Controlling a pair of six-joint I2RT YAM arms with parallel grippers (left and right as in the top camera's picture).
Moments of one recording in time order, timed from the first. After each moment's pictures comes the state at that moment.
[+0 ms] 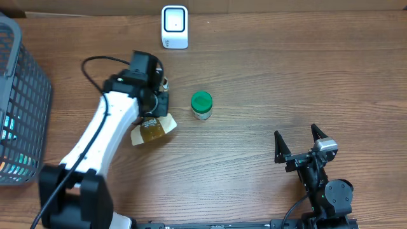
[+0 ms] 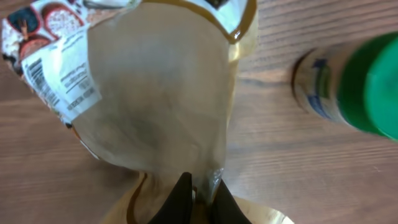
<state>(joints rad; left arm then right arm) -0.22 1.66 1.26 -0.89 0.02 -0.15 0.14 0.01 0.02 -0.03 -0.07 0.10</state>
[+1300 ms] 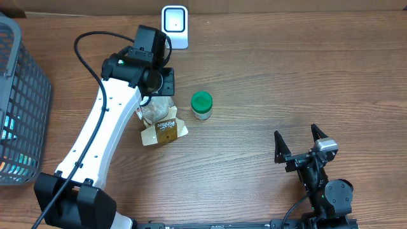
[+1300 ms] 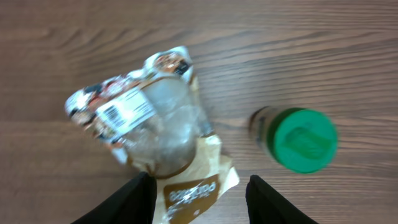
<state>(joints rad) -0.28 1.68 1.57 -1.06 -0.06 -0.30 0.14 0.01 0.02 -0.03 -0.07 0.10</state>
